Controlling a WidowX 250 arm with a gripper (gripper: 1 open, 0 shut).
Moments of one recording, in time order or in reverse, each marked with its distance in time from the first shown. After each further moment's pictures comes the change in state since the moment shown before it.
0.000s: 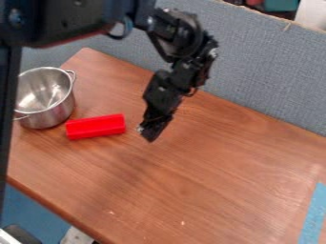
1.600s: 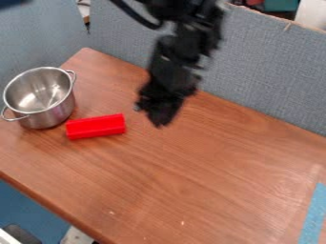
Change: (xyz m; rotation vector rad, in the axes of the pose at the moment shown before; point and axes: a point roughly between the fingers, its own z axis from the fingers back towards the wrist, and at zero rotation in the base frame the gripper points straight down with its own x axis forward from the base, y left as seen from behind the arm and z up) arm -0.036 0.059 0.074 -0.150 0.066 -0.210
